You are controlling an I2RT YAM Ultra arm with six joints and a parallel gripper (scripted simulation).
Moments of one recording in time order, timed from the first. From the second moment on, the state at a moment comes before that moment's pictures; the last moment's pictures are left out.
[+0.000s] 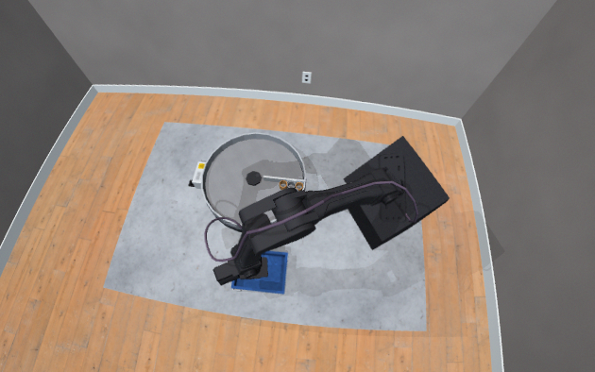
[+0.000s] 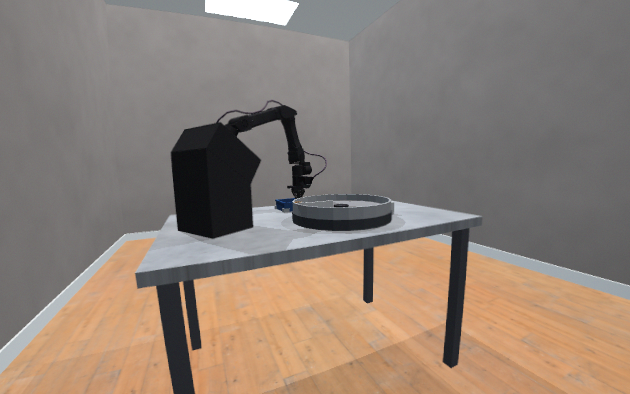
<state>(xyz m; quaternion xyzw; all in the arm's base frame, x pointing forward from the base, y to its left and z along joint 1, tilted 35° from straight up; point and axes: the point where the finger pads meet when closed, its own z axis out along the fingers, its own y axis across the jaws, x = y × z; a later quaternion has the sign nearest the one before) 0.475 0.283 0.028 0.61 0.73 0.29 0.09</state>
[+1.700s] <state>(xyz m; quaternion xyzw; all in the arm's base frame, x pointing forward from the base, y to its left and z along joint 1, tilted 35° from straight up) 0.473 0.282 0.023 0.61 0.73 0.28 0.09</state>
